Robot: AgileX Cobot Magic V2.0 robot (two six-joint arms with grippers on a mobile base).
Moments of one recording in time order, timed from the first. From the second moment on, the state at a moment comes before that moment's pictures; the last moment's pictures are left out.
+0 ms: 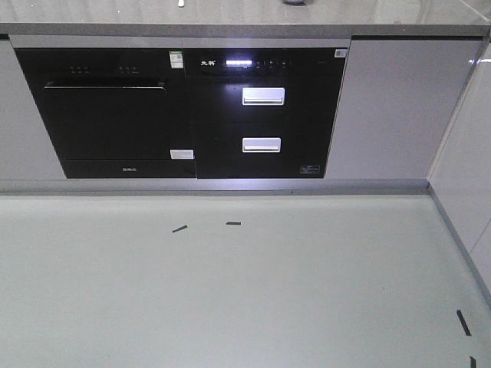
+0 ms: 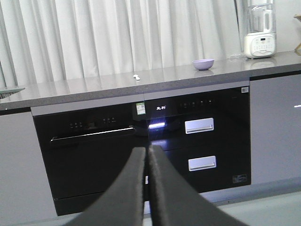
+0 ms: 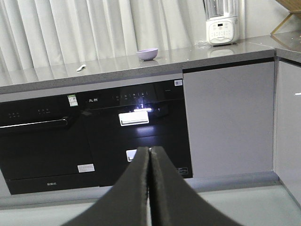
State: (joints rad) left arm -0.07 -0.01 0.03 -0.02 0.00 0.05; right arm 0.01 -0.01 0.03 -0.08 0.05 0.22
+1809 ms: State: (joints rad) left arm -0.07 -0.01 0.03 -0.02 0.00 0.05; right arm 0.01 -0.01 0.03 -0.08 0.05 0.22
